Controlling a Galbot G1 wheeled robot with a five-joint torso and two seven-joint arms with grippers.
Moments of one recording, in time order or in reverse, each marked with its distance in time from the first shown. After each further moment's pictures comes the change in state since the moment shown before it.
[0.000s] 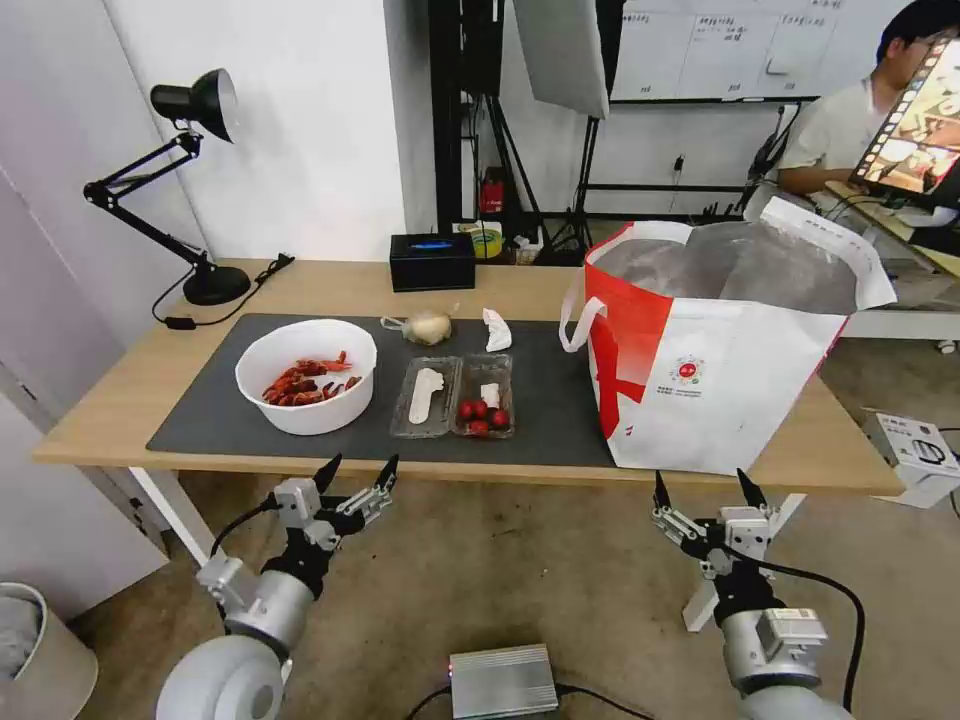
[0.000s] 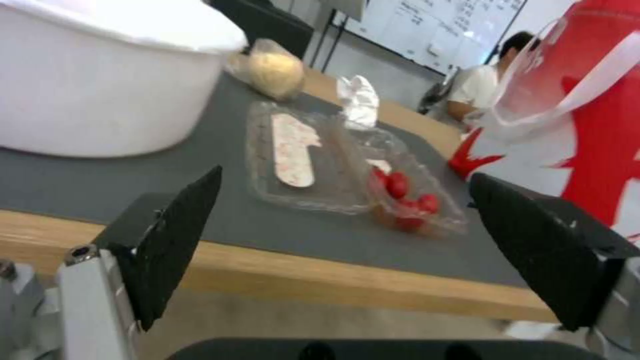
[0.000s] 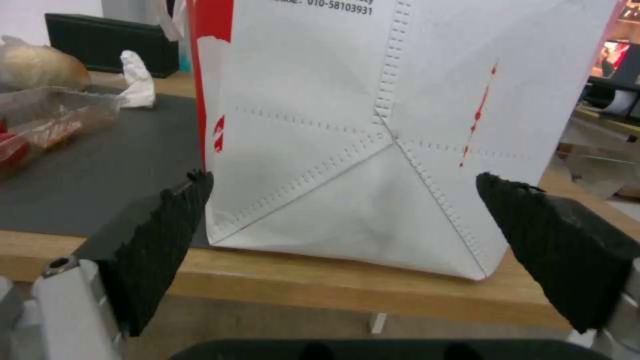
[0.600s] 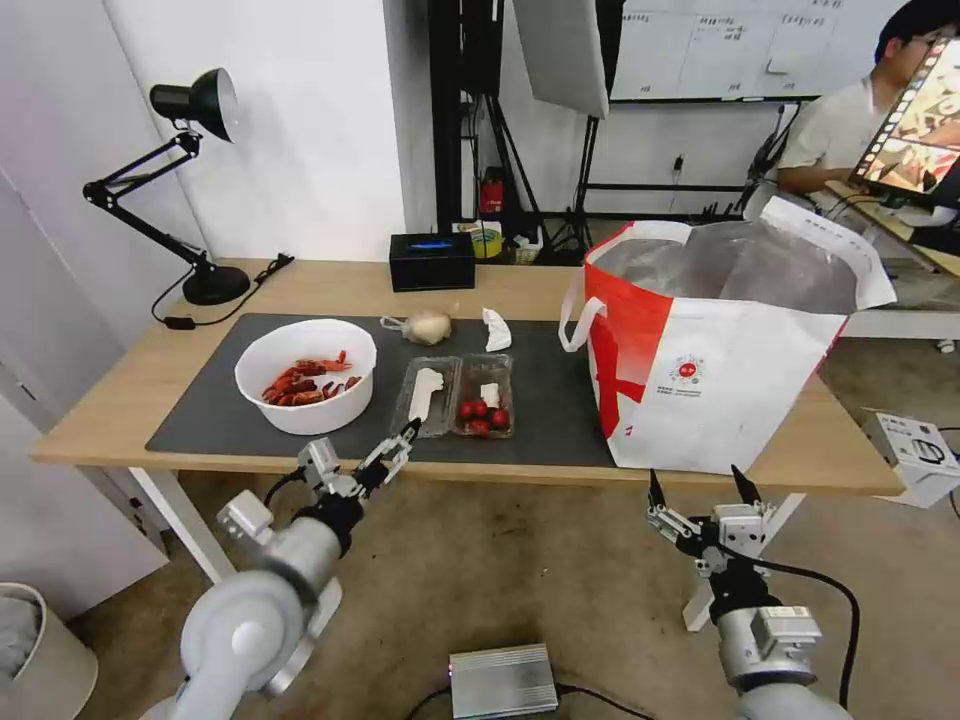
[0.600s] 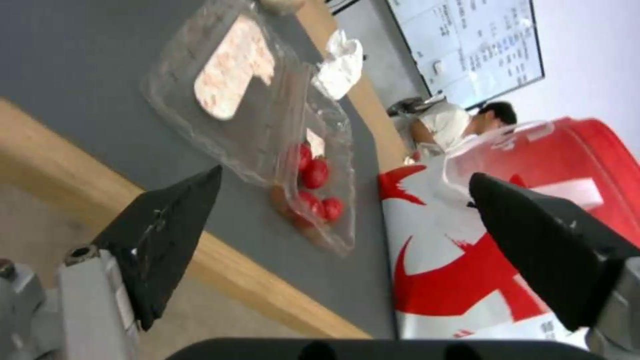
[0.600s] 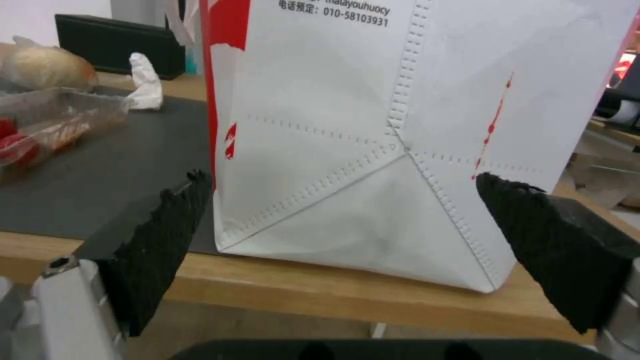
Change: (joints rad) left arm -0.229 0.003 0.127 -0.055 -0.705 0.097 -0.500; right arm 0.013 -0.013 -0.015 -0.001 -0.013 -0.007 0.004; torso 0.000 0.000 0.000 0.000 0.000
